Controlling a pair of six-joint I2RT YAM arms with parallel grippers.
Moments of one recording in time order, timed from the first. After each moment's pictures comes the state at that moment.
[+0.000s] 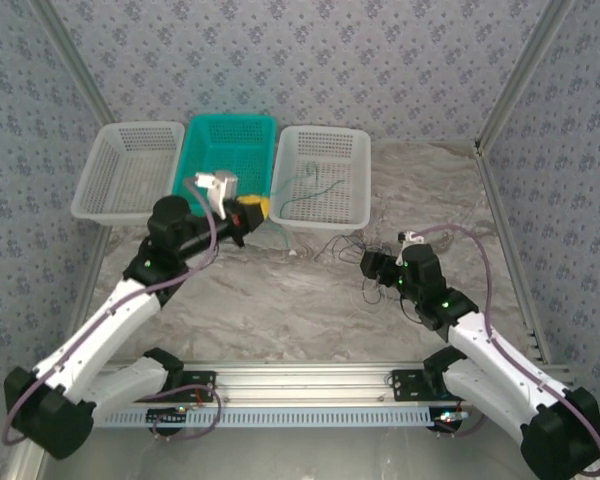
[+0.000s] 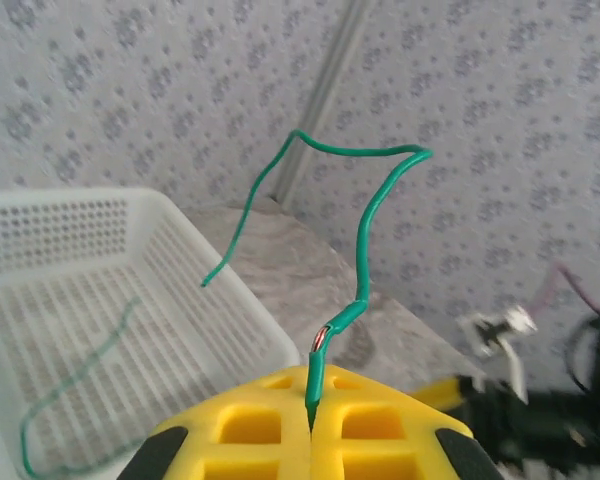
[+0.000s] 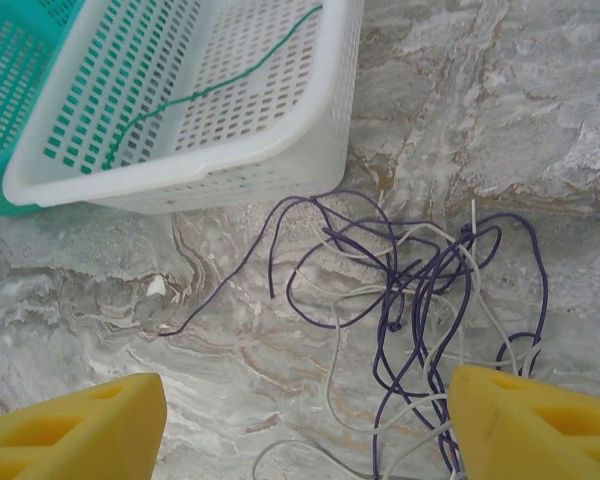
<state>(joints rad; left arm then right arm) -0.53 1.08 0.94 0.07 0.39 -0.35 0.47 0.78 0.44 -0.20 0.05 0.59</state>
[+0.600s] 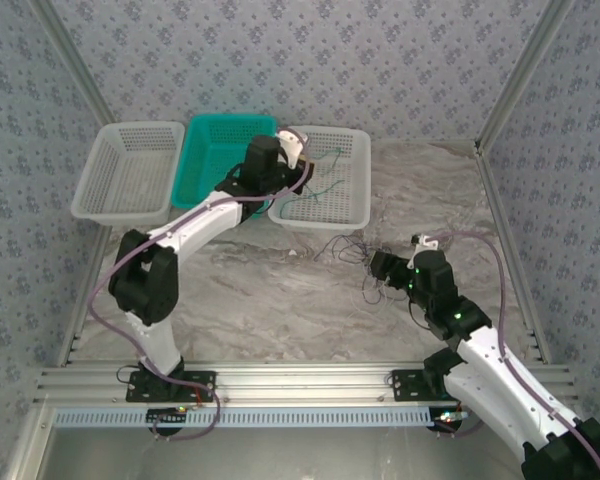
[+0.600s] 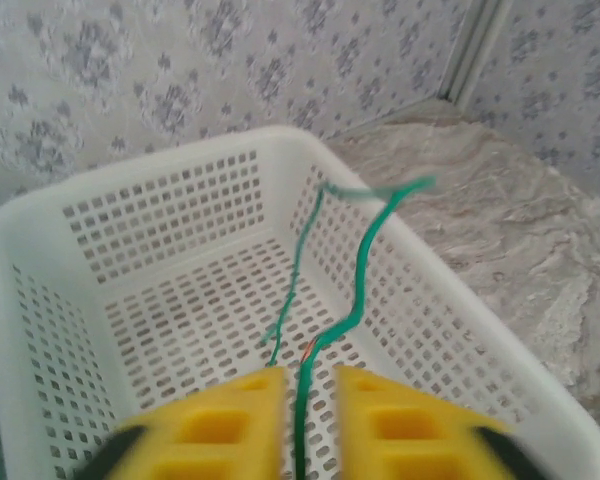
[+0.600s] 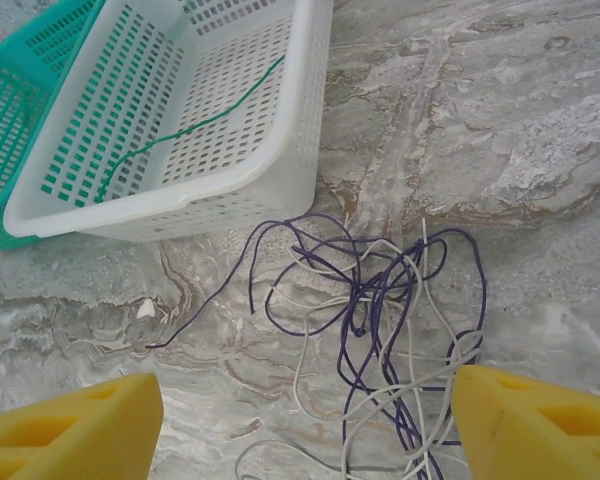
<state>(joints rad) -0.58 1.84 1.49 -0.03 0.13 -0.07 0.44 0.65 0.44 -0.31 0.10 0.59</state>
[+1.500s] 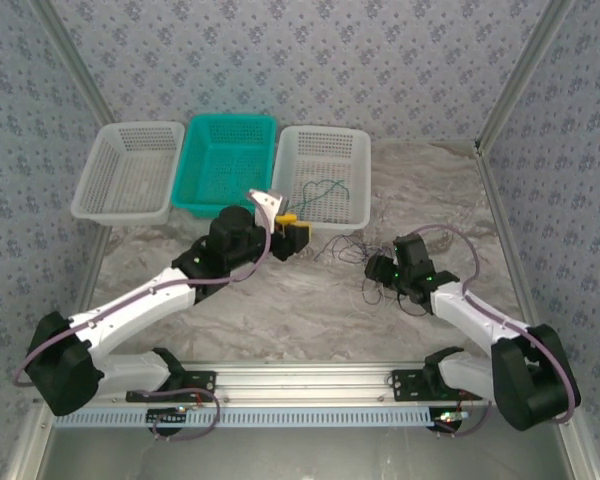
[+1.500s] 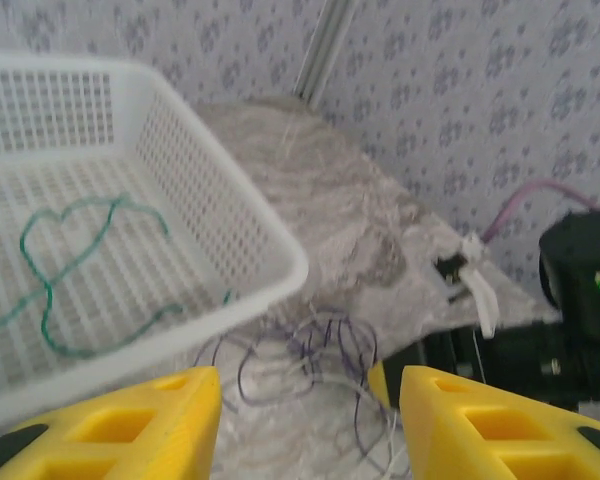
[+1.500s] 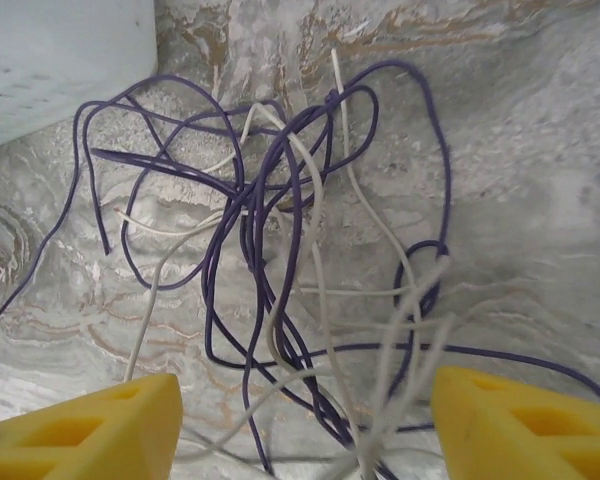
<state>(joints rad) -0.80 1.20 0.83 0.08 0.11 -0.36 0.34 1.16 0.48 -0.21 -0.06 0.66</state>
